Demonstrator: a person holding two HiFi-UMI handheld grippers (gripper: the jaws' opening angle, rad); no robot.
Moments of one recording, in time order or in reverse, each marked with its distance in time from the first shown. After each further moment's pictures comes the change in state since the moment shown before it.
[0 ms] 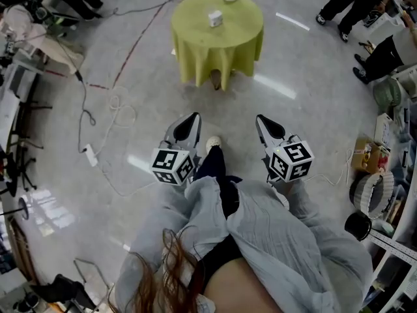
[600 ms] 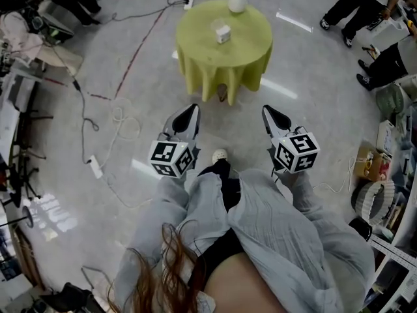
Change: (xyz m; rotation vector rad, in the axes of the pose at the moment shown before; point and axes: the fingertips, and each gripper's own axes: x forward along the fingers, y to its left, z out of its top) left arm 0.047 0.041 0.039 0.026 -0.034 -0.001; right arm 0.046 -0.040 0.045 -0.018 -0.032 -0.038
